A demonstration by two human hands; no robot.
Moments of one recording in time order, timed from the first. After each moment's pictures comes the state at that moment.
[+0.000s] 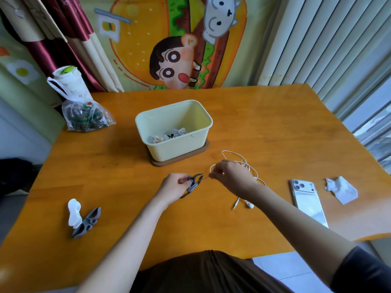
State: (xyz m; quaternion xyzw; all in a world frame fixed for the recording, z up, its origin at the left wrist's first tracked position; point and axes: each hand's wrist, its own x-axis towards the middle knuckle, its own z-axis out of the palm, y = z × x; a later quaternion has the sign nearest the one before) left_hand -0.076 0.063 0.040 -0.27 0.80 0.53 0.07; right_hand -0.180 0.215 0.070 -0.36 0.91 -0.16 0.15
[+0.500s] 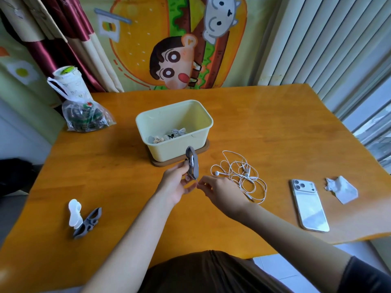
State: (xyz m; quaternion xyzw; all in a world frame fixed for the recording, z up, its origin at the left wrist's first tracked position) left_hand -0.089 0.071 0.060 -0.38 0.43 0.82 -0.01; right_hand -0.136 0.211 0.057 -0.42 0.87 -0.23 0.14
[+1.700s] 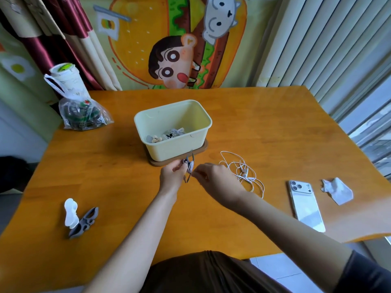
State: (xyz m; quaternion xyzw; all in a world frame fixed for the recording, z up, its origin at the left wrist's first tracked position) left_hand -0.091 0.072 0.048 -0.38 0.64 0.66 -0.11; right_hand -0.143 0.194 0.086 -0.42 0.87 -0.24 0.11
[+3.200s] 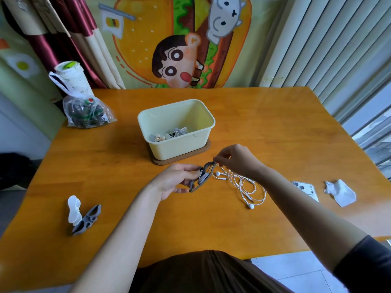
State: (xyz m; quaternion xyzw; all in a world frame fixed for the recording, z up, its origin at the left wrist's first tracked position) left_hand -0.082 0.045 0.067 -0.25 0.65 0.70 0.16; right_hand -0.206 0.203 0.100 -0.34 0.89 -0.25 0.19
